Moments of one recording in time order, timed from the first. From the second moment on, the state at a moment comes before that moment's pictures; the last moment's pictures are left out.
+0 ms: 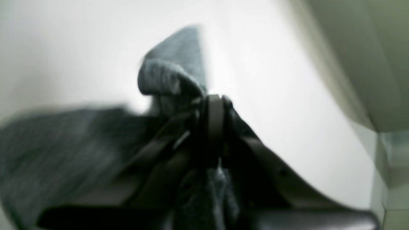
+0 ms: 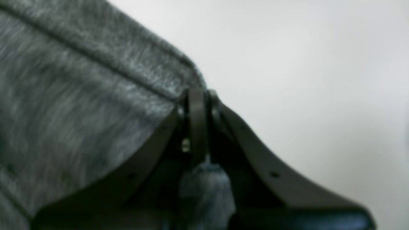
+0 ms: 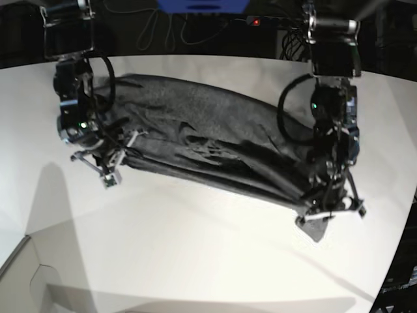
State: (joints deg) left arm -12.3 -8.3 -1.5 83.9 -40.7 27.3 21.8; right arm 1.1 13.7 -2.6 86.5 7.0 16.8 -44.7
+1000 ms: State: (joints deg) left arm -43.0 -9.2 8.1 75.4 -47.0 27.3 21.0; right arm 17.4 19.2 7.2 116.4 7.2 17.3 -45.5
